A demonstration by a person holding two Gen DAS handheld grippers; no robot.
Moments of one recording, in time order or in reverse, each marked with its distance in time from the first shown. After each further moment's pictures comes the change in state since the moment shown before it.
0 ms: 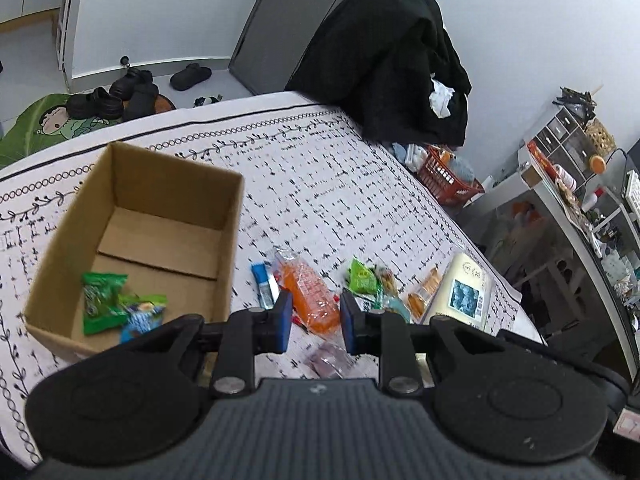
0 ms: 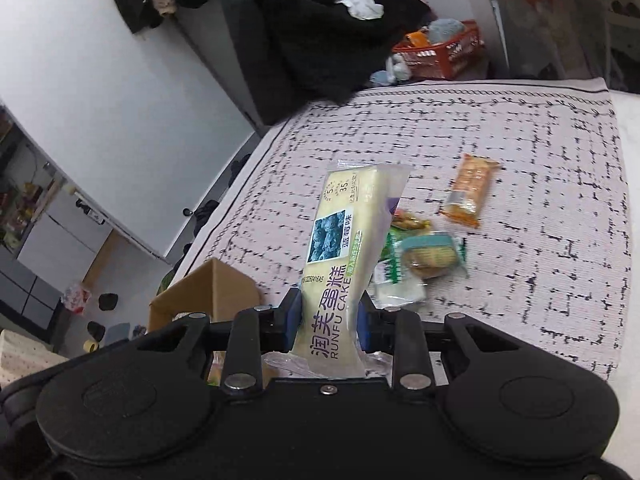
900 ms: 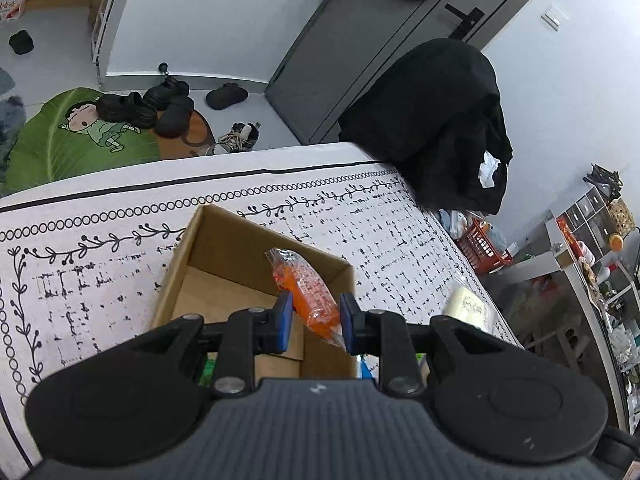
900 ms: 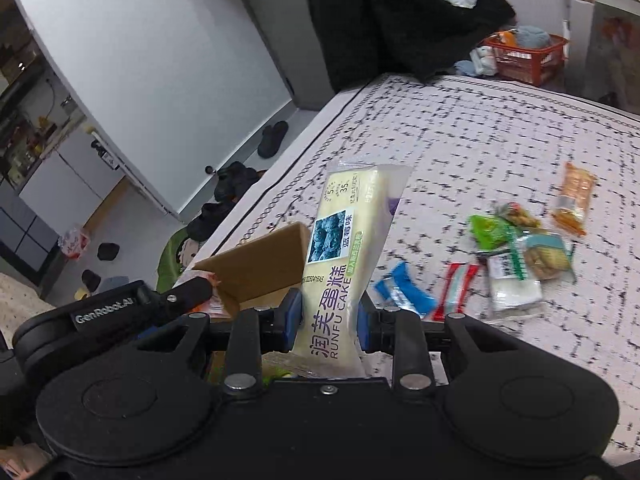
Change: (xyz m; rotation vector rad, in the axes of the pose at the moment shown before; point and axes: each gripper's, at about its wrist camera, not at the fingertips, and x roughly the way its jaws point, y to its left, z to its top) left arm 0.007 0.110 0.055 -0.135 -0.086 -0.008; right arm 0.058 0.109 -0.023 -0.167 0.065 -0.002
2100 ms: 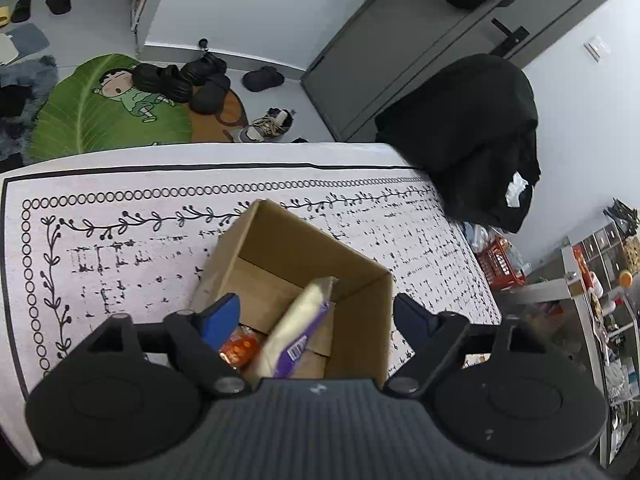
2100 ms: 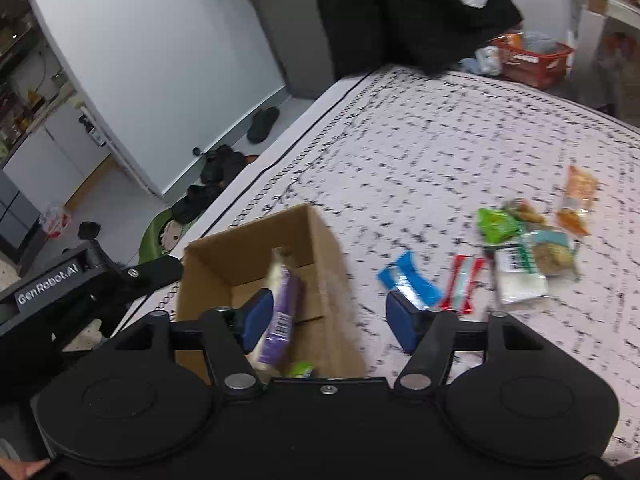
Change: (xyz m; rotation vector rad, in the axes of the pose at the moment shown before) left arm -0.011 0.034 0.009 -0.119 0.032 0.038; right arm 0.005 0.026 -0.008 -0.046 0.024 -0.085
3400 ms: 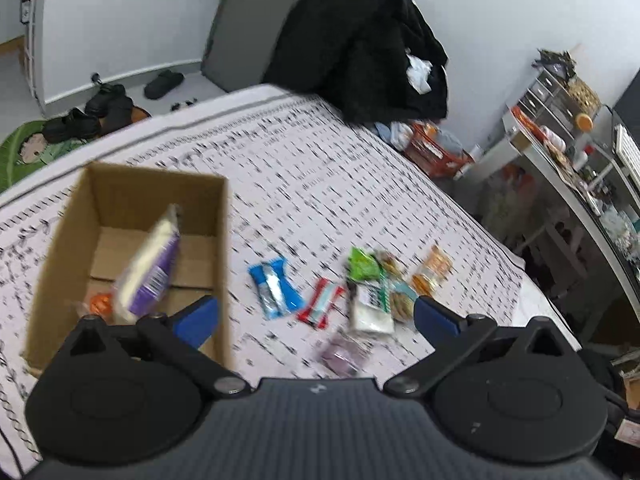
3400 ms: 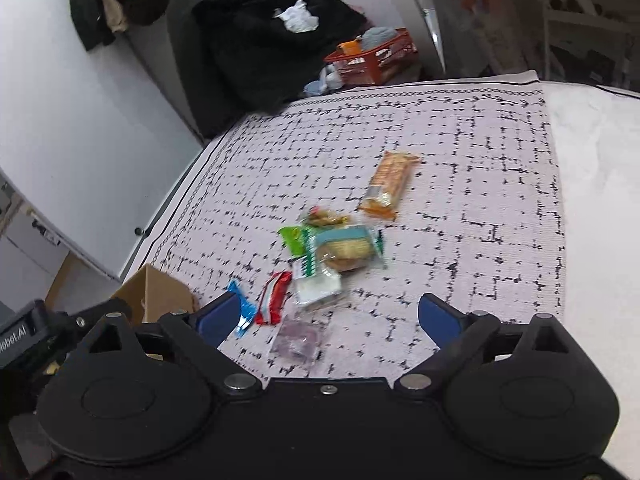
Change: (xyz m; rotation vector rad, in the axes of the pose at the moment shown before) left arm 0.015 -0.131 -0.099 0.390 0.098 -0.046; right arm -0.061 -0.185 -0.033 0.286 -0.121 -0.070
